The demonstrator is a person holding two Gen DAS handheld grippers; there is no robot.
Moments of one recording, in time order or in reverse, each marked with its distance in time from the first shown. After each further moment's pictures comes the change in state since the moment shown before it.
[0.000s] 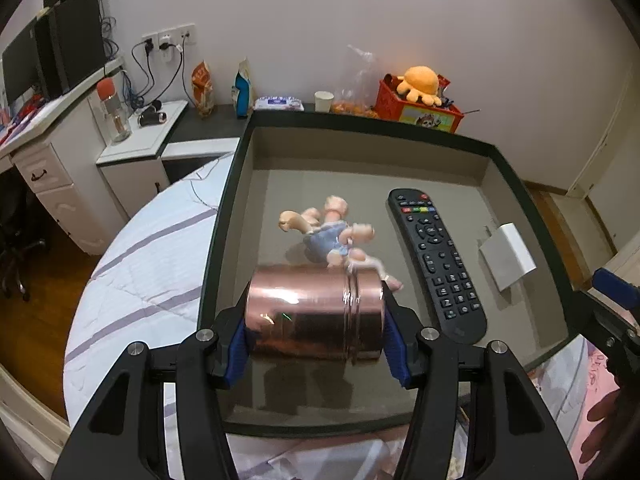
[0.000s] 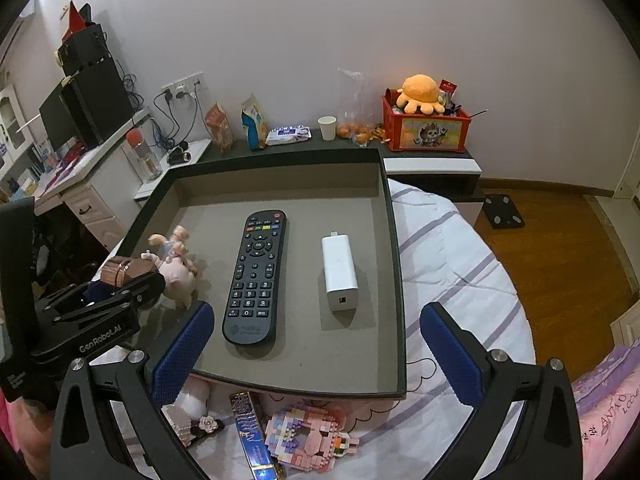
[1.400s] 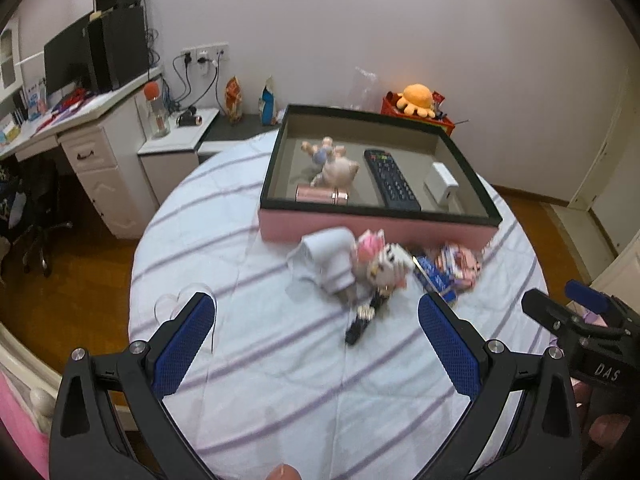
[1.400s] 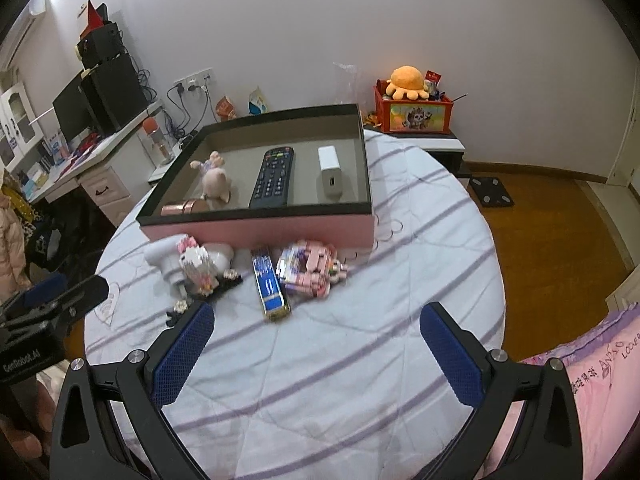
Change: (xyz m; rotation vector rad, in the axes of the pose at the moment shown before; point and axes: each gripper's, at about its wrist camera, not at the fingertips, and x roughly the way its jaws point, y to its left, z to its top) left arm -0.157 -0.010 -0.132 -0.036 -0.085 0.043; right arm -0.097 -0.003 -0.110 0.015 -0.001 0.006
